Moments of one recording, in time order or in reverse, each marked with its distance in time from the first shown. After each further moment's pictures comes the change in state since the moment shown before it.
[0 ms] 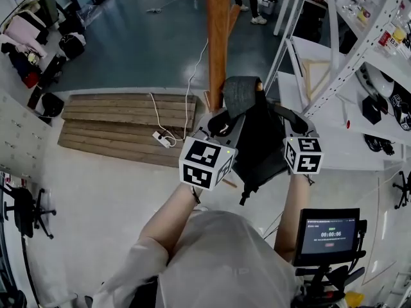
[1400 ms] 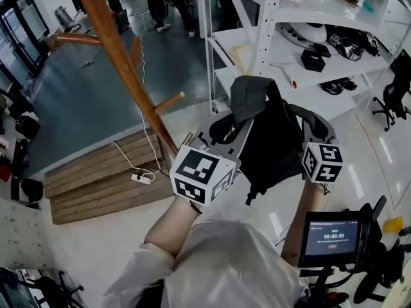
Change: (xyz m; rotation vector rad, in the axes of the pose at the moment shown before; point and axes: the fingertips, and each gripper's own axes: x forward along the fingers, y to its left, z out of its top) left arm 0.007 -0.166 0.067 0.069 -0.077 -0.537; right arm -0.218 -0.119 -0.012 0.147 -0.056 -0.526
